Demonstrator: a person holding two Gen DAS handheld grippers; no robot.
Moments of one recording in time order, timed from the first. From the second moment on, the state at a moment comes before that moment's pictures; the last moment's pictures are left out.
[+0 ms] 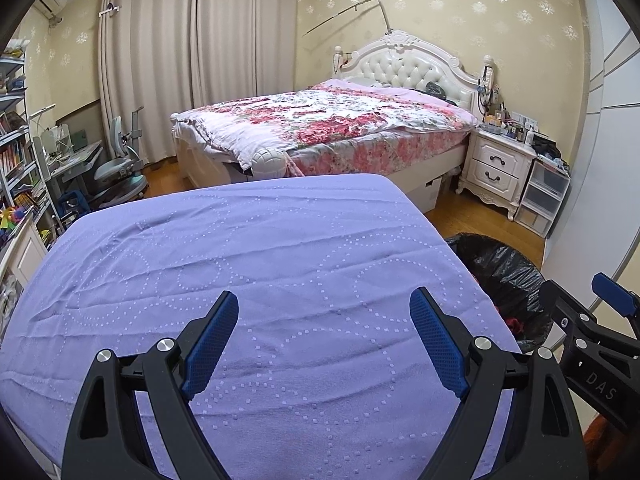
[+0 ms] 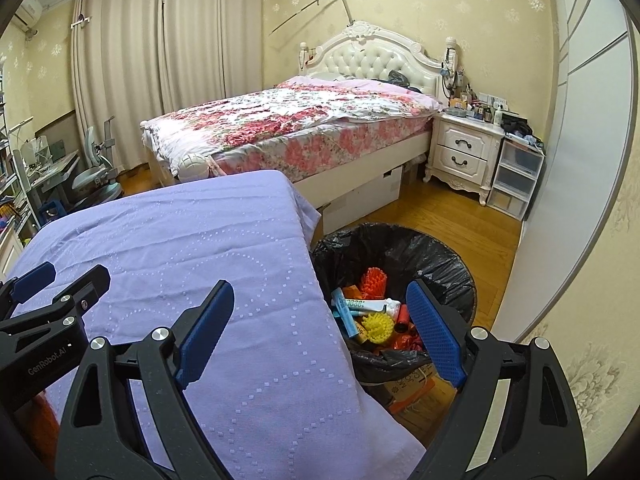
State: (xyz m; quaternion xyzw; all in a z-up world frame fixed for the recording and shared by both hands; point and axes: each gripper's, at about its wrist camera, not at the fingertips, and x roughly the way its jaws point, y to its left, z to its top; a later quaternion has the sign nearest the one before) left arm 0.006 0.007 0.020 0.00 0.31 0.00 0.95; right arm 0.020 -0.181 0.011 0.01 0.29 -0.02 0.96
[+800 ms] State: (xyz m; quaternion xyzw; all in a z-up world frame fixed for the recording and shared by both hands) left arm 0.004 0.007 0.020 0.00 0.30 0.00 0.95; right arm 0.021 -0.179 0.008 0.01 0.30 -0.02 0.95
